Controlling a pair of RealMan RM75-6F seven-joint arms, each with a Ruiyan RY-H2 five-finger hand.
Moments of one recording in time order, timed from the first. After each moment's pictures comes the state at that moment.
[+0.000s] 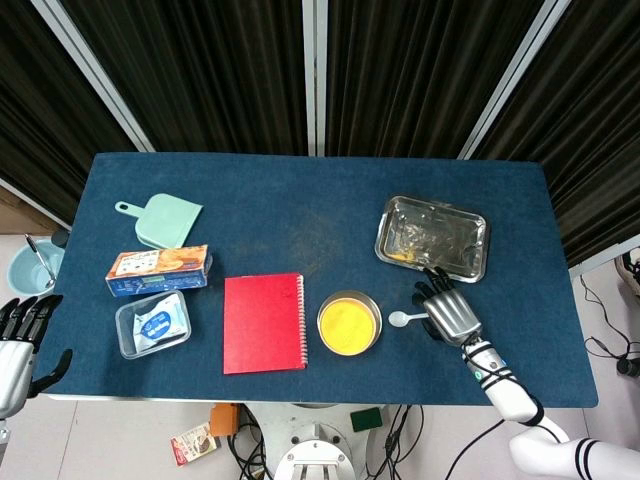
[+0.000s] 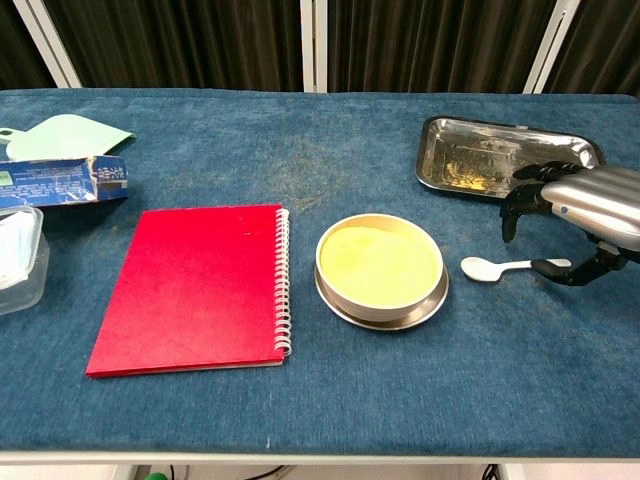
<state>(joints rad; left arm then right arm) 0.03 -1.07 0.03 -1.62 1.63 1.64 -0.01 0.46 -1.48 0.05 -1.45 -1.42 1.02 -0.36</state>
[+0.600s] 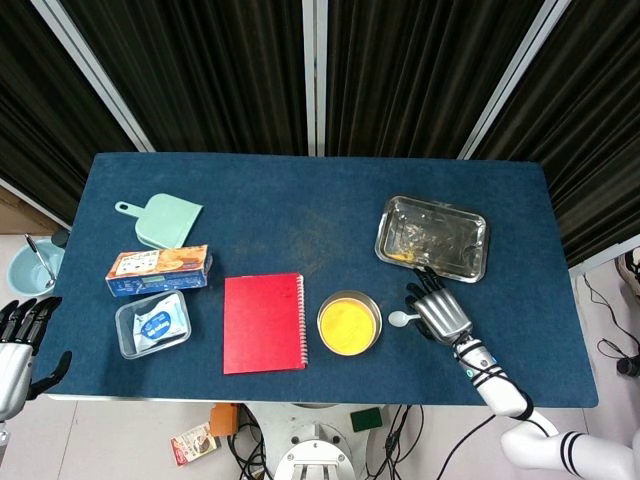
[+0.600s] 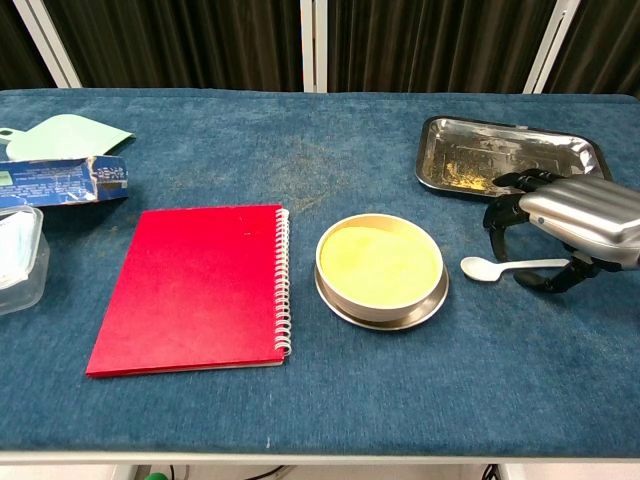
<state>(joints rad) 0.04 -1.08 0.03 -1.61 1.63 1.64 -0.02 0.48 -1.55 0.03 -1.34 -1.47 1.05 -0.31</state>
